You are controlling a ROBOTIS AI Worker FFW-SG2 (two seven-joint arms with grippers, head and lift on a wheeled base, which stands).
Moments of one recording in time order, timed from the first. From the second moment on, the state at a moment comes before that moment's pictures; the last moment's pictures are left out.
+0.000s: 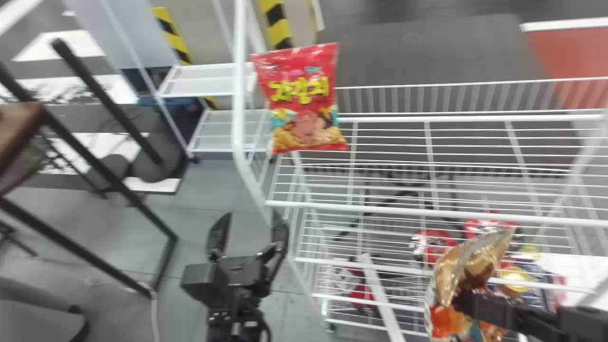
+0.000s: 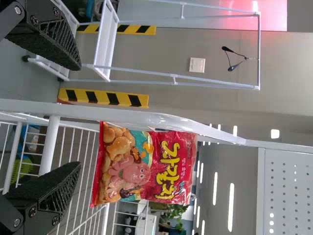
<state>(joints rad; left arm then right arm) 0.48 0.20 -0.09 -1.61 0.23 -0.45 0.21 0.41 0.00 -0.16 -2.49 -0.51 1.57 0.43</state>
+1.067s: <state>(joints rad) 0.50 0.21 -0.08 -1.62 0.23 -0.45 0.21 0.26 0.00 0.13 -2.08 -0.57 0.52 0.29</state>
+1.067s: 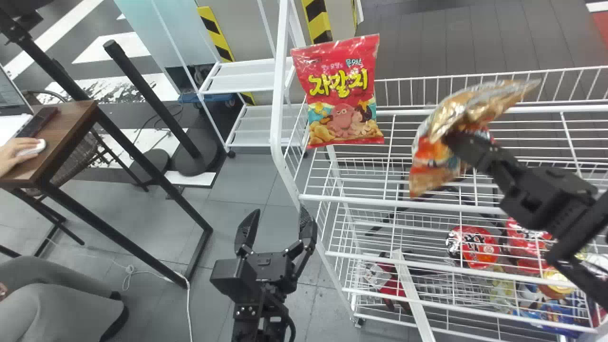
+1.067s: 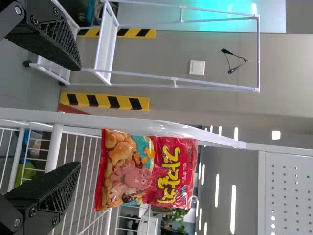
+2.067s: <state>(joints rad) 0.51 0.22 -0.07 -1.61 0.23 -0.47 0.21 -0.09 0.00 0.25 -1.33 -0.88 0.00 0.38</state>
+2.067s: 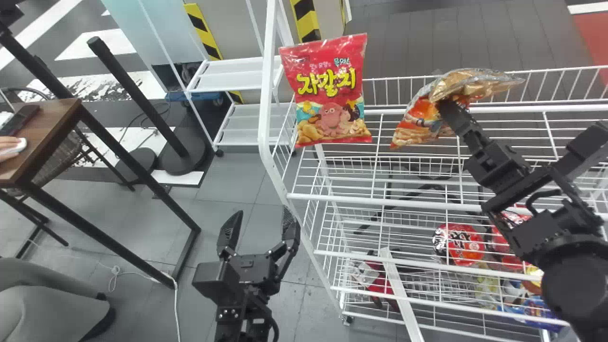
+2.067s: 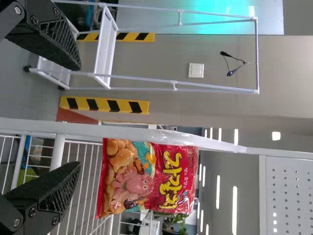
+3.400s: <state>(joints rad) 0.51 0.24 -0.07 -1.60 0.24 -0.51 0.21 -0.32 0.00 0.29 -1.07 -0.90 0.05 0.38</state>
